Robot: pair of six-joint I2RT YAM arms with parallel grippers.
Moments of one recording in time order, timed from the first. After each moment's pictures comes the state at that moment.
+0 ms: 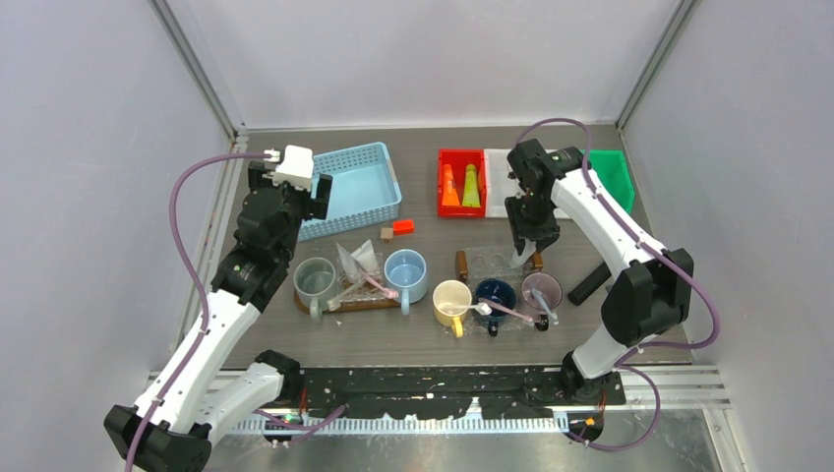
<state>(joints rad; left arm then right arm) -0.39 0.88 0.92 -0.14 -0.39 0.23 0.34 1.61 1.49 -1.32 0.07 0.22</state>
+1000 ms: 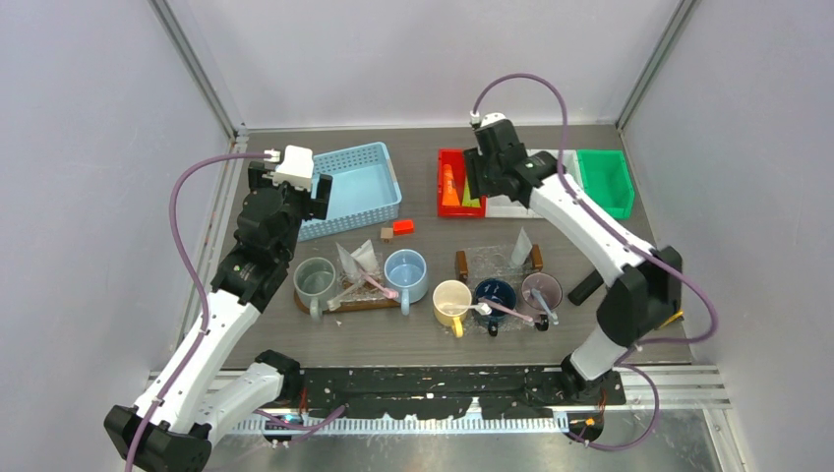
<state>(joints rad) -0.39 0.88 0.92 -0.14 -0.39 0.23 0.50 1.58 1.53 -0.73 0.28 0.16</state>
